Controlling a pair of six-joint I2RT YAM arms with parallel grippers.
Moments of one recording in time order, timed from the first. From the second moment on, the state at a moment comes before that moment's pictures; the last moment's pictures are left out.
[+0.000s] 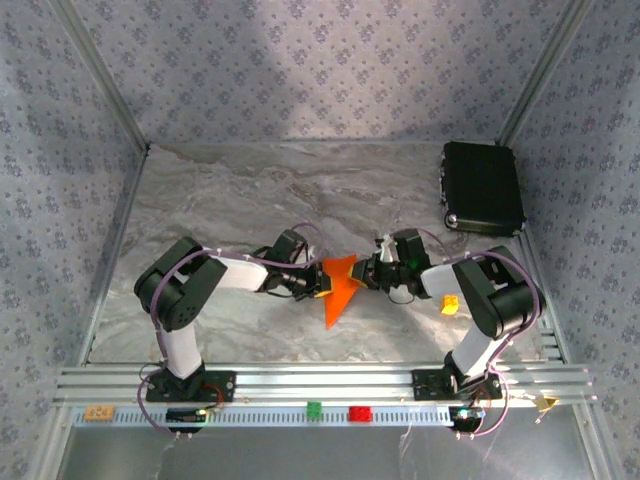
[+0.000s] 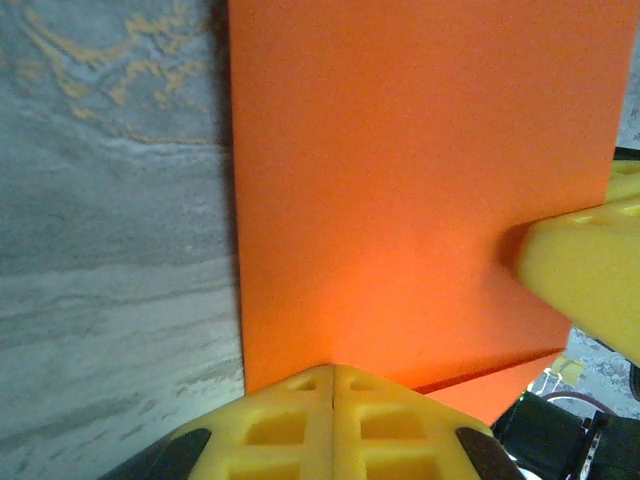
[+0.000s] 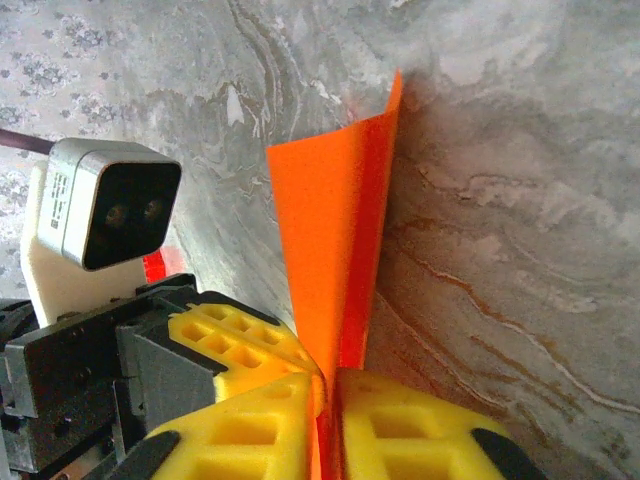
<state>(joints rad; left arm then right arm) -0.73 1.82 0.78 0.16 0.60 -1.00 0.37 1.67 0.51 0.40 -0.76 0.88</state>
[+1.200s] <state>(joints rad) -1.08 1.64 0.95 -0.38 -0.09 -0.49 0.54 1.50 0.42 0.43 -0.35 1.30</state>
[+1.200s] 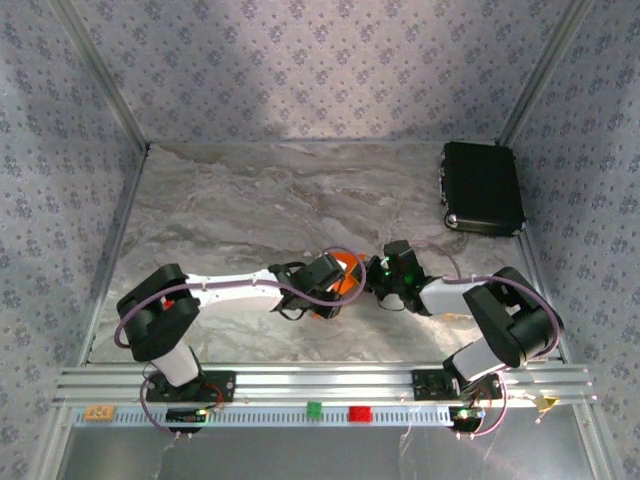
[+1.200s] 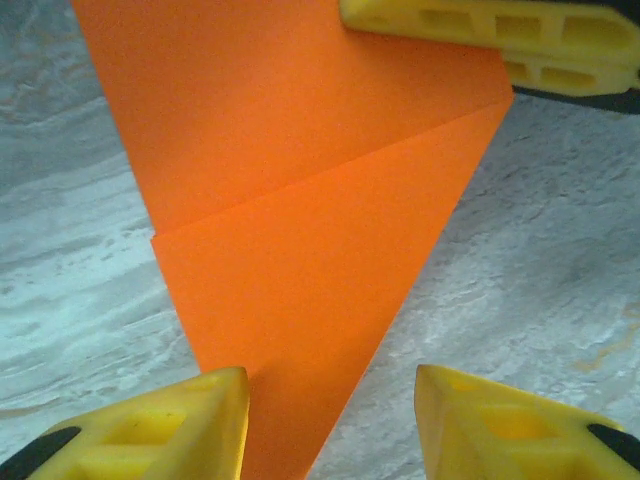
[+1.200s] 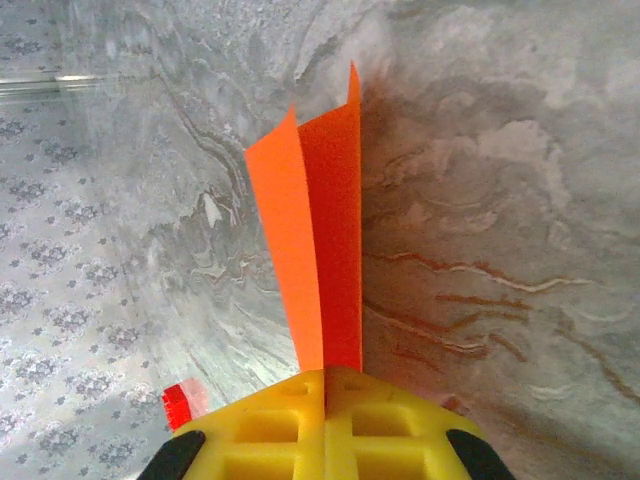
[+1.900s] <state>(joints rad) -1.17 1.77 1.03 -0.45 -0.30 -0.41 0.54 1.50 0.42 0.44 -0.35 1.31</state>
